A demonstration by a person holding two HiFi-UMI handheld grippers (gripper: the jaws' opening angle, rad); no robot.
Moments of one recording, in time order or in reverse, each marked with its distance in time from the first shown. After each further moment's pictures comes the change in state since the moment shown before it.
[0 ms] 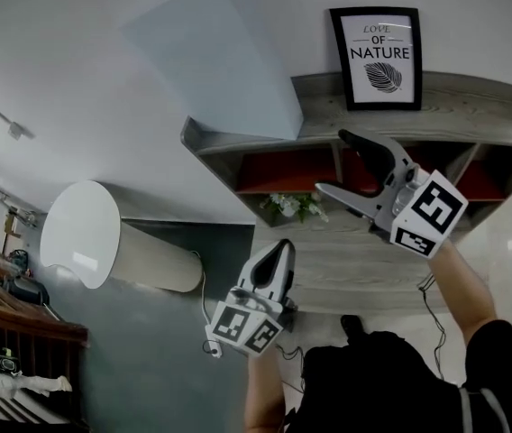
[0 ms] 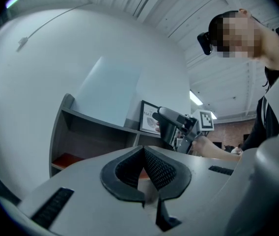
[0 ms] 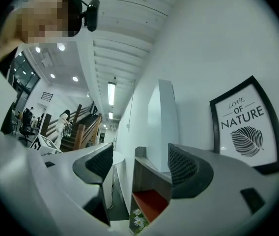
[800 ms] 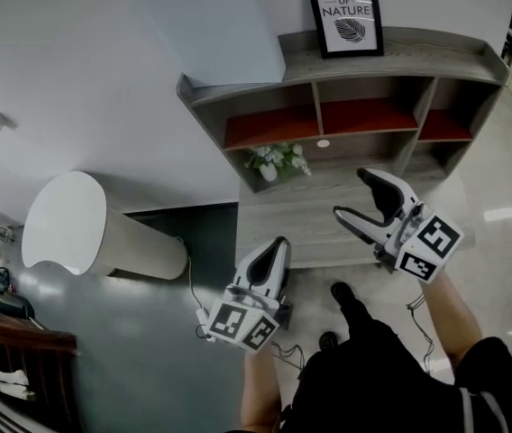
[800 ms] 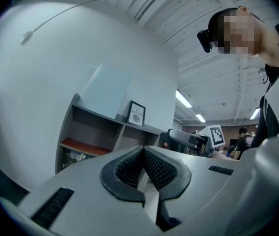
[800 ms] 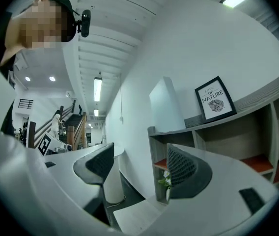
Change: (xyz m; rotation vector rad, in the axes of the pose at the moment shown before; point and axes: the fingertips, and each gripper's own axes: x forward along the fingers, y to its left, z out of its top) left arm -0.137 -0.049 -0.028 -0.056 0.035 -0.110; right arm -0.100 0.164 -0.048 0.169 0.103 -0.210
